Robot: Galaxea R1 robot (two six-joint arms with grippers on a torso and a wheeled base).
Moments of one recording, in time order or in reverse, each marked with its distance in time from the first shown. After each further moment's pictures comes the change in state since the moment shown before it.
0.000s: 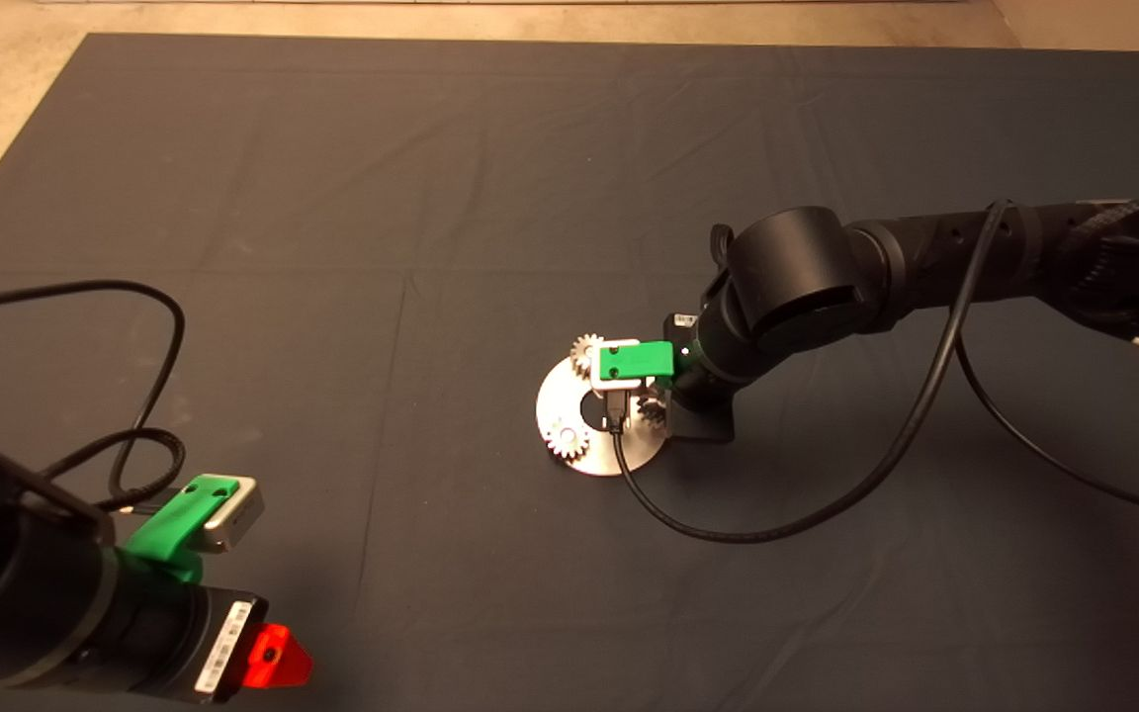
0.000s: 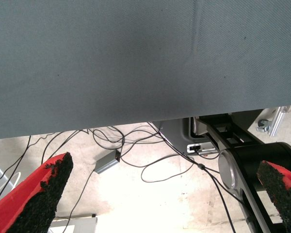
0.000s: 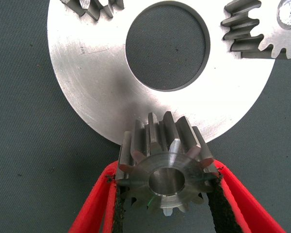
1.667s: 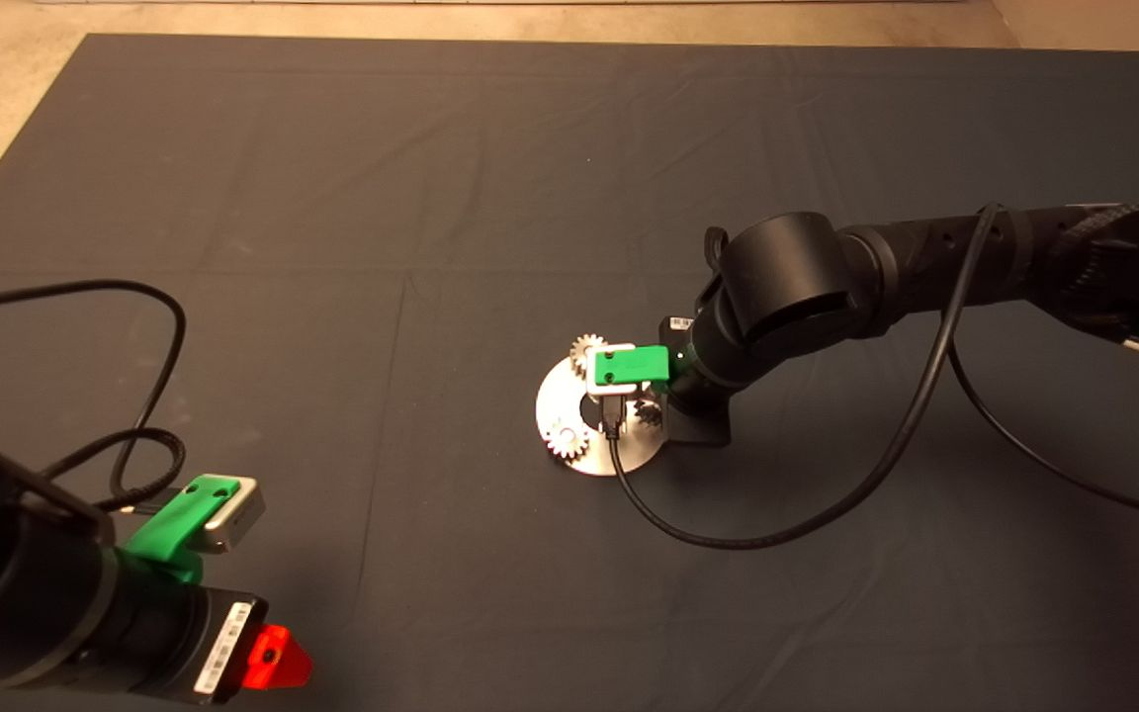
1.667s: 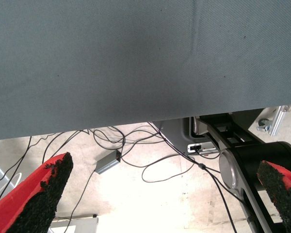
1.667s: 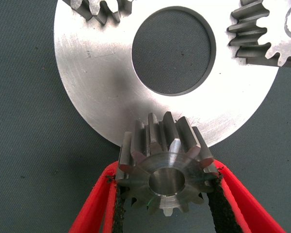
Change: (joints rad) left arm 0.000 0.000 0.000 0.000 0.000 0.008; right arm -0.007 0.017 0.002 -0.009 -0.021 0.000
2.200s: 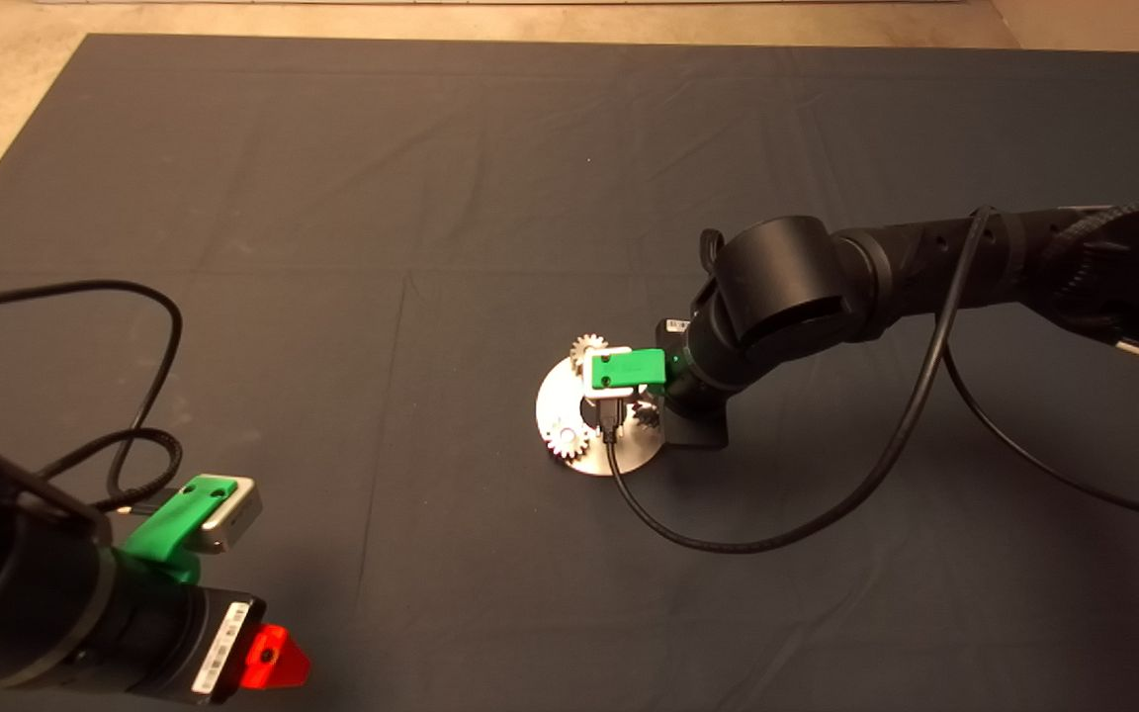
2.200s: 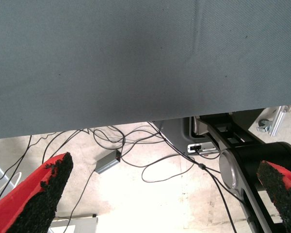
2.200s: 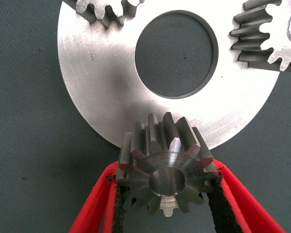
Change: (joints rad) left arm 0.000 -0.005 0.000 0.000 0.000 0.000; right arm -0.004 0.004 0.001 -0.007 -0.004 0.000
